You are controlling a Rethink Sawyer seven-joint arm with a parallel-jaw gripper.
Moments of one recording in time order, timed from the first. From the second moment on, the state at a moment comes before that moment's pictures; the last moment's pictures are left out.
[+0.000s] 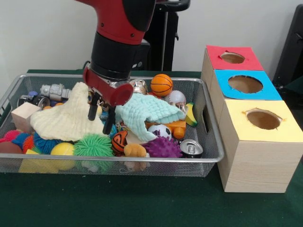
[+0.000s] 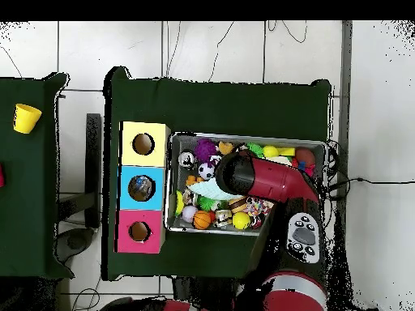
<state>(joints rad) -0.20 -0.46 -0.23 1.48 -0.06 0.34 2.38</state>
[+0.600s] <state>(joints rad) -0.31 -0.45 -0.15 1.54 -0.21 0.30 2.38</state>
